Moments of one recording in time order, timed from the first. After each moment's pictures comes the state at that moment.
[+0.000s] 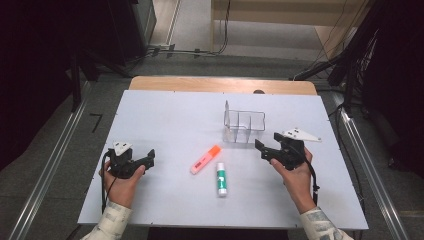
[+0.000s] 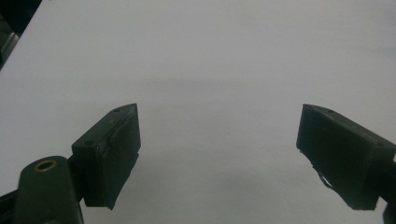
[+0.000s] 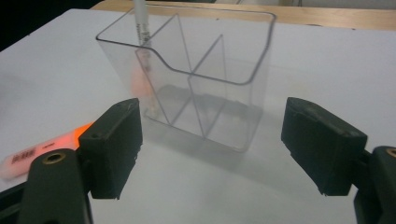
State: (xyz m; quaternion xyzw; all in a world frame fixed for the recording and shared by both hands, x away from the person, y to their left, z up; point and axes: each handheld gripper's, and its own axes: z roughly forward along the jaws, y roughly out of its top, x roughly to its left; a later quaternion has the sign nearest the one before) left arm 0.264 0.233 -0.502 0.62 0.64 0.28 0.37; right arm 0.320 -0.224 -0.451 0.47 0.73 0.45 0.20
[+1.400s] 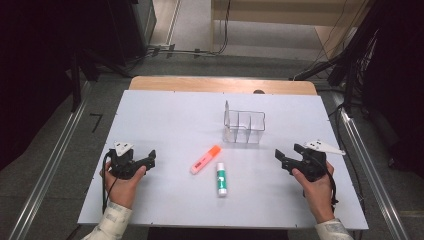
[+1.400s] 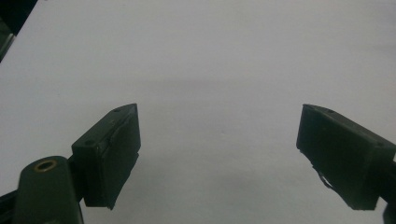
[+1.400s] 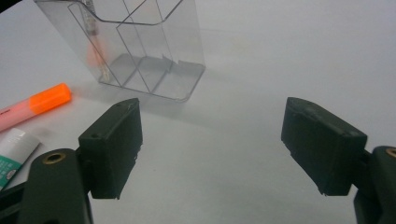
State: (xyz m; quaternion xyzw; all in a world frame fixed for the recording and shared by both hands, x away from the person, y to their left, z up) left arm 0.264 0.230 -0.502 0.62 0.63 0.28 0.37; right arm 0.301 -0.278 -0.466 0.50 0.72 0.43 0.20
